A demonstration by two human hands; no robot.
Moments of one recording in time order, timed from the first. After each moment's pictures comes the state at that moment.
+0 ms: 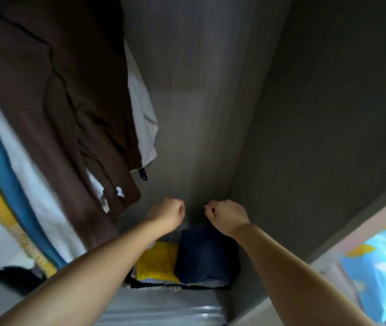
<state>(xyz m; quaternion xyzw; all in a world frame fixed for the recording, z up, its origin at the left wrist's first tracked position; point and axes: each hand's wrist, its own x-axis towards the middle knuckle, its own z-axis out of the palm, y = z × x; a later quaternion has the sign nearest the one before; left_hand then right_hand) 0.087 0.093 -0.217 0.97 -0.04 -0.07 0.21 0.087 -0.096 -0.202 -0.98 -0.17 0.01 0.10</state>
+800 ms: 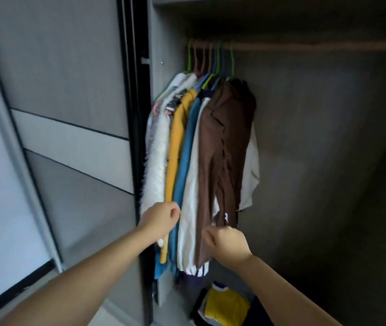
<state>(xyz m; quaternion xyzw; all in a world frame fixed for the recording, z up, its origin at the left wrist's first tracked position) -0.139 0.266 -0.087 0.93 0.21 0.17 0.24 -0.064 0.076 -0.103 -0.88 -0.45 -0.05 0.14</state>
